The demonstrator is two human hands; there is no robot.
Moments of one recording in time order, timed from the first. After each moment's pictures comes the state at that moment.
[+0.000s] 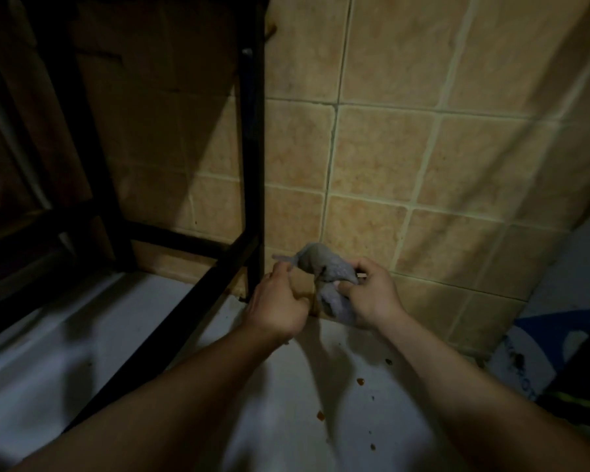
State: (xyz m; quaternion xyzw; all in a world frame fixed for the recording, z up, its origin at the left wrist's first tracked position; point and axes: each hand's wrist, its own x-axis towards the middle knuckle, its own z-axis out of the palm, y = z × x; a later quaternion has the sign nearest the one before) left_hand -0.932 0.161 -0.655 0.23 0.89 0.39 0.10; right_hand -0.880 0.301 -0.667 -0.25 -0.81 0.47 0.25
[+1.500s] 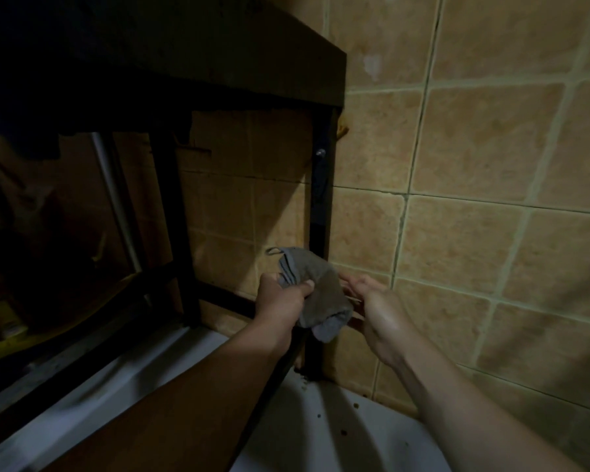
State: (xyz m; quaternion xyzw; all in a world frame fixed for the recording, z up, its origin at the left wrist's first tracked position) left_hand -1.027 0.135 -0.565 0.00 0.67 0.73 0.12; right_hand -0.966 0.246 -0.565 -0.16 -0.63 0.75 0.15
